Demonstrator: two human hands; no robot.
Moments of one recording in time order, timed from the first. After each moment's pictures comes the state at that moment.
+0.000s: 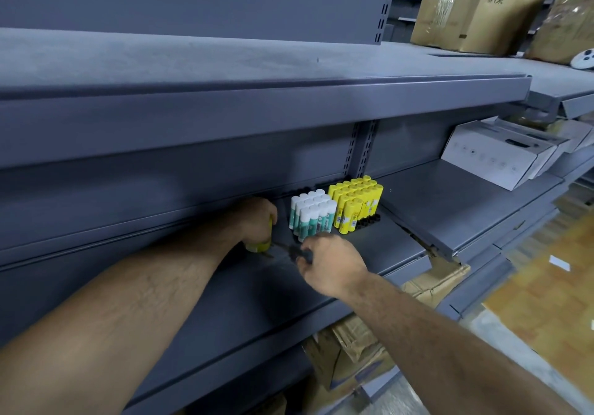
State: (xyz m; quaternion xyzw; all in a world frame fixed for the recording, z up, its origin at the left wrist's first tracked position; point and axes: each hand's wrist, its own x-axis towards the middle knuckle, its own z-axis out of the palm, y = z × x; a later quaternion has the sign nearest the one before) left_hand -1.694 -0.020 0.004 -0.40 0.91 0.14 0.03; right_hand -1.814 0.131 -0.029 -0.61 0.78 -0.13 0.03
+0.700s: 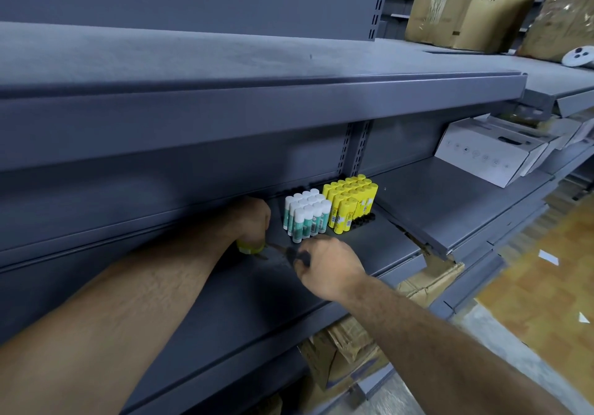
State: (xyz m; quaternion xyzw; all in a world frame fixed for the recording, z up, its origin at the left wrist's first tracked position) left_hand -1.705 -0.026 0.005 -0.39 0.91 0.11 0.12; right_hand -1.817 0.134 -0.030 -0.60 0.79 -0.13 0.03
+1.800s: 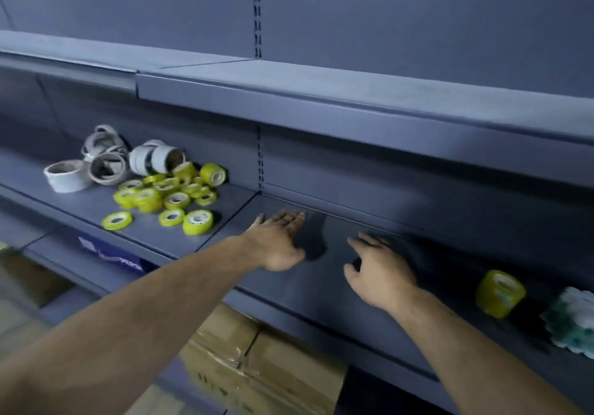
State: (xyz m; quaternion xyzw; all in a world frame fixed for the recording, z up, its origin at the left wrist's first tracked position) left_hand -1.349 0.085 0.006 -0.69 0.71 0.11 0.03; right_hand -1.575 0.057 -0.018 -0.83 0.54 -0.08 0.11
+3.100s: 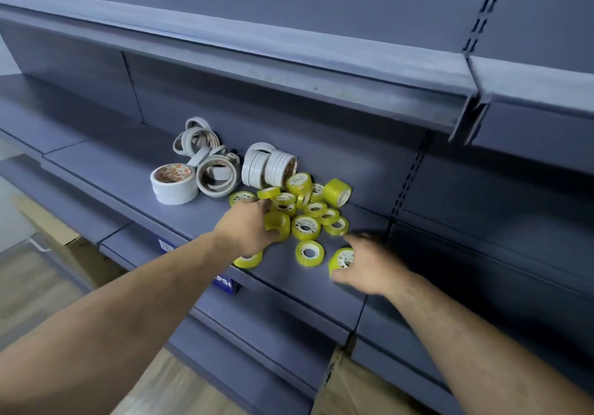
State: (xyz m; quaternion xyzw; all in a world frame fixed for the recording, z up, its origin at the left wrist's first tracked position) left_hand -0.965 0.087 -0.017 -0.79 0.59 0.09 -0.15; right_hand -1.205 0.018 -0.031 -0.84 0.51 0.01 0.18
